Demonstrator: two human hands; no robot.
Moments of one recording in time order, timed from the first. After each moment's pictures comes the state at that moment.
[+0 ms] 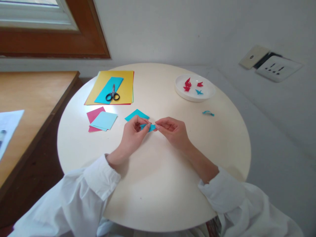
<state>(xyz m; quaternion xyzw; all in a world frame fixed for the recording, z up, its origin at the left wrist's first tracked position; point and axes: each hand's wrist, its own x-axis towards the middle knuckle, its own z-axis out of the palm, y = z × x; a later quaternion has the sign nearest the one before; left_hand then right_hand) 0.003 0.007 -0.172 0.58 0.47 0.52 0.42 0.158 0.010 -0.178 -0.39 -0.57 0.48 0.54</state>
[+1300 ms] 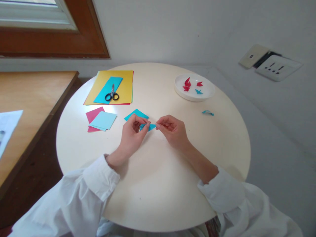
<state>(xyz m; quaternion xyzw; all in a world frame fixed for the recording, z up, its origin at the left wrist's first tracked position) 0.005 0.005 -0.173 0.58 0.46 0.55 0.39 0.156 0.012 -0.179 -0.39 -0.59 0.44 0.55</state>
